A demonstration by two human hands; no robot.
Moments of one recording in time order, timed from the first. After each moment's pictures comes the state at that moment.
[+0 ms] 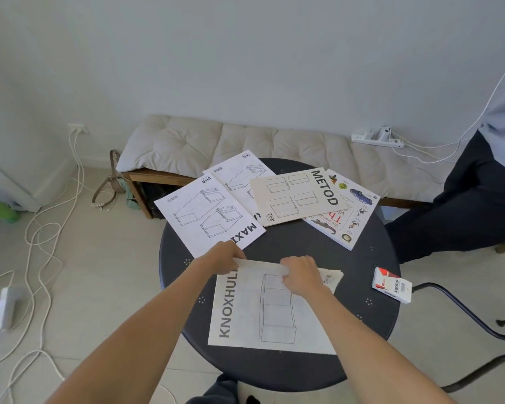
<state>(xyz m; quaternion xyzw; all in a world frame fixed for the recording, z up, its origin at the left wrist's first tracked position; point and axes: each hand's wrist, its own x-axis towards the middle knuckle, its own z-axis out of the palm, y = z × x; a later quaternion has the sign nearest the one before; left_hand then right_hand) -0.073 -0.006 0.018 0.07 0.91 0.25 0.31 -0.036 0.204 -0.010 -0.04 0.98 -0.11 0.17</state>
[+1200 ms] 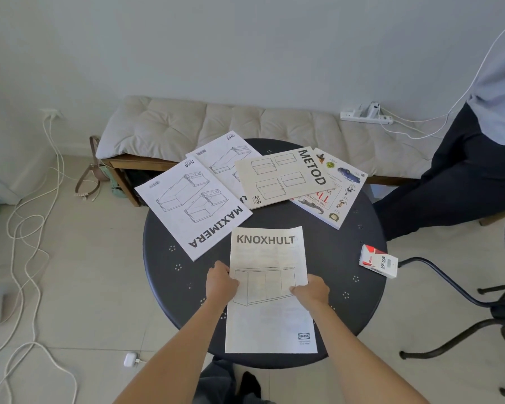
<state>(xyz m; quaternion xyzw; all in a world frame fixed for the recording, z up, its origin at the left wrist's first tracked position) 0.000 0.042 -0.059 -0.22 0.86 0.39 0.24 0.031 0.241 -0.048 0.37 0.81 -0.41 0.19</state>
